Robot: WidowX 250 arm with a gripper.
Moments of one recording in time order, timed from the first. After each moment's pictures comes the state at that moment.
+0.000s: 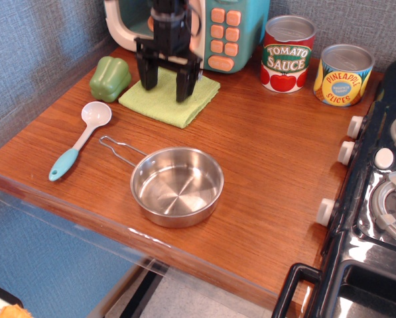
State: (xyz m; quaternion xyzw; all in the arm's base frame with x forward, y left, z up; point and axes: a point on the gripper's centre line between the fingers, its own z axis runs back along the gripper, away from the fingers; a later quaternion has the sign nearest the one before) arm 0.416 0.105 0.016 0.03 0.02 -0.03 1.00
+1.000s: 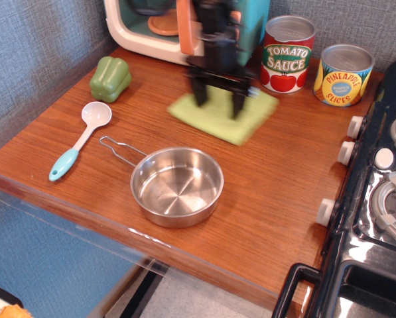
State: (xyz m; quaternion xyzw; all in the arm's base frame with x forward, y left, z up) arm 0.415 -0.017 0.012 -0.07 -0.03 -0.11 0.99
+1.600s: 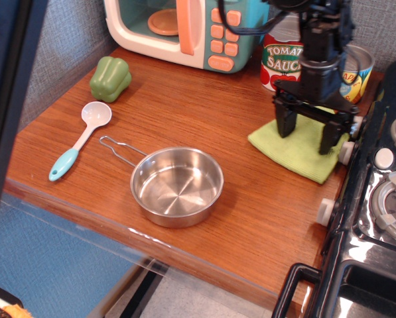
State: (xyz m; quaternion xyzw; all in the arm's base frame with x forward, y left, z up) arm 0.406 -0.115 0.023 -0.05 -0.04 -0.14 0.99
